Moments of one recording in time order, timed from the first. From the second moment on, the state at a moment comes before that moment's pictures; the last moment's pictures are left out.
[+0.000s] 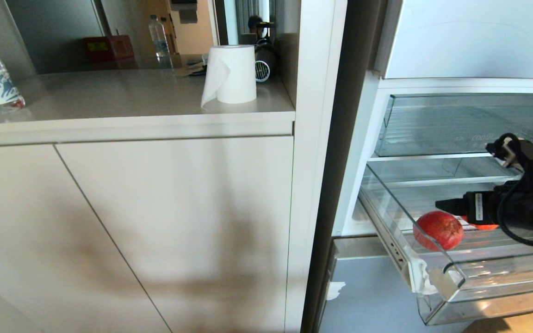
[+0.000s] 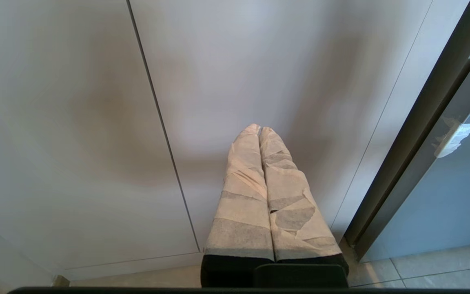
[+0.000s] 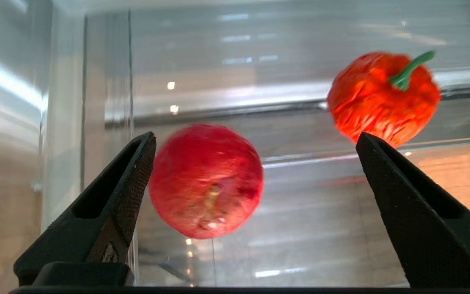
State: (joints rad) left arm 0.00 0.00 0.00 0.00 0.00 0.02; right arm 0.06 1.49 -0.87 -0.08 -0.12 0.03
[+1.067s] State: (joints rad) left arm 0.00 0.00 0.00 0.00 0.00 0.02; right arm -0.14 1.63 -1.01 -0.06 -0.16 0.00
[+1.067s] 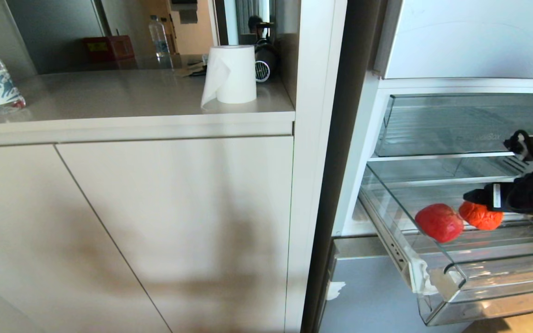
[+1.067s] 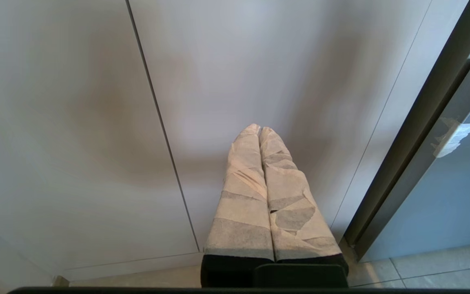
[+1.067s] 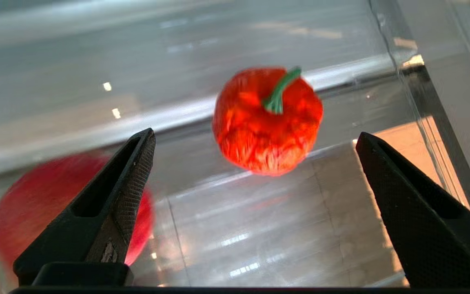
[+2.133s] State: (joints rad) left arm 0.00 0.00 0.00 0.00 0.00 0.02; right arm 0.04 1.51 -0.98 0.23 0.16 0.02
